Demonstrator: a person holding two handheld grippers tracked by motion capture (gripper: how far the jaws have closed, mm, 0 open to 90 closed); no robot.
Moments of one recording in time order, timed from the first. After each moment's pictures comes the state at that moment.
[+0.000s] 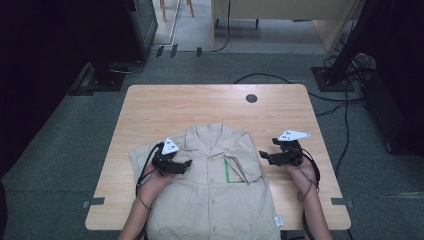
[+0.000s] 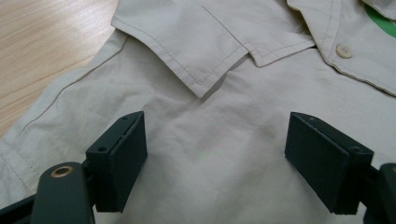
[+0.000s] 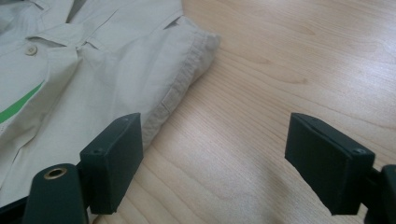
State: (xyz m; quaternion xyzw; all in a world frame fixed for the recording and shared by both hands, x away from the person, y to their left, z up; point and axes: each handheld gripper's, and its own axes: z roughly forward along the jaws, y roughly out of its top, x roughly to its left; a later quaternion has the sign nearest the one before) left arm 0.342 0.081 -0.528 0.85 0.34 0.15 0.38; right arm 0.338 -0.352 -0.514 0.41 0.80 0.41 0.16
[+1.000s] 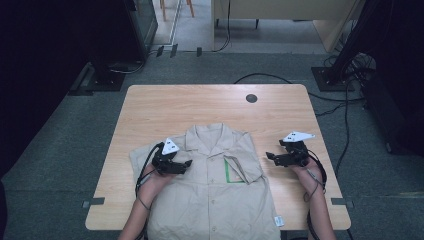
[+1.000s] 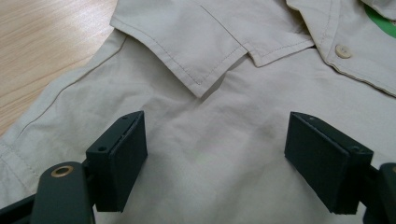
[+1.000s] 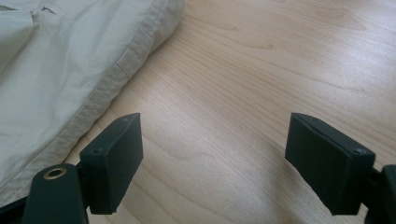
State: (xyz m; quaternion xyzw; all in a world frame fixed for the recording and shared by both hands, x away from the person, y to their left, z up) left arm 0.341 0.081 -0.528 0.85 0.34 0.15 0.38; right arm 0.338 -0.374 -0.523 0.42 0.81 0.38 0.17
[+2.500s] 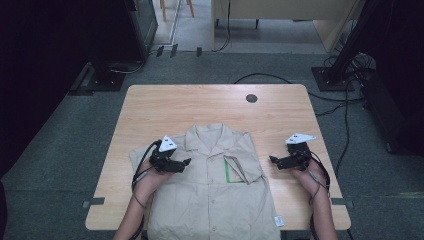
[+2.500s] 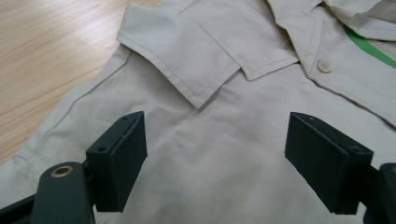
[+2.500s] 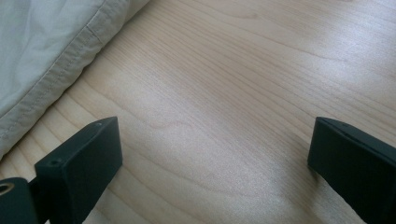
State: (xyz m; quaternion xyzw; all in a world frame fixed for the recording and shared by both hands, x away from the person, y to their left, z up) left arm 0.341 0.086 -0.511 0.85 0.34 0.14 0.39; right arm 0.336 -0.381 -0.530 0.43 0.82 0.35 0.18
